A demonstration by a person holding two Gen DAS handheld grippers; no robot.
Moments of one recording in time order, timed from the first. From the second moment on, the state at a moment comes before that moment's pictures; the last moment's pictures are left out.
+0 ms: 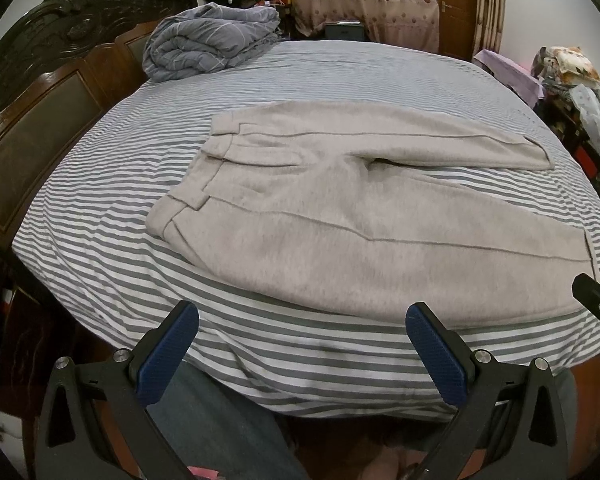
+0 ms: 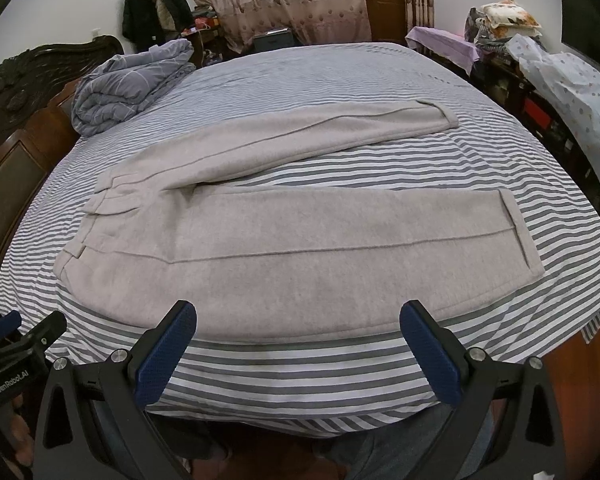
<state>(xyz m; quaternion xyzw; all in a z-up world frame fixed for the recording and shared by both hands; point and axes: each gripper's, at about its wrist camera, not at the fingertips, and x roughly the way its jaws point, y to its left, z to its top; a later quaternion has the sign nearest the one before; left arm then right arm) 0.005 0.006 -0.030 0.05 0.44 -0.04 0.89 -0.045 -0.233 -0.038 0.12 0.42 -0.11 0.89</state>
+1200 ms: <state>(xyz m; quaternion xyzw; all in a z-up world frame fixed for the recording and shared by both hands) 0.052 0.033 -0.042 0.05 0.44 -0.06 0.89 -0.031 -0.240 -0.047 0.11 0.43 -0.10 0.89</state>
